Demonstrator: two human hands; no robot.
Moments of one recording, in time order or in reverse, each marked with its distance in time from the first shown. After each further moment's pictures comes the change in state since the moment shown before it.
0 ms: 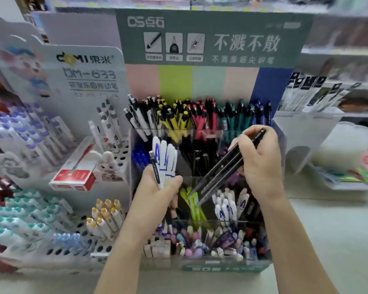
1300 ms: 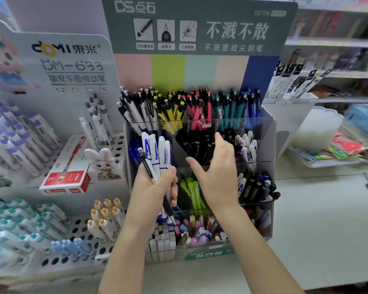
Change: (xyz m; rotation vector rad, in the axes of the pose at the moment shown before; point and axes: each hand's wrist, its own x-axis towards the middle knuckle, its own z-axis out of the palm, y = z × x) left_hand 0.003 -0.008 -0.019 -0.263 -0.117 0.014; right_hand -0.051 0.051 0.058 -0.781 0.065 -0.185
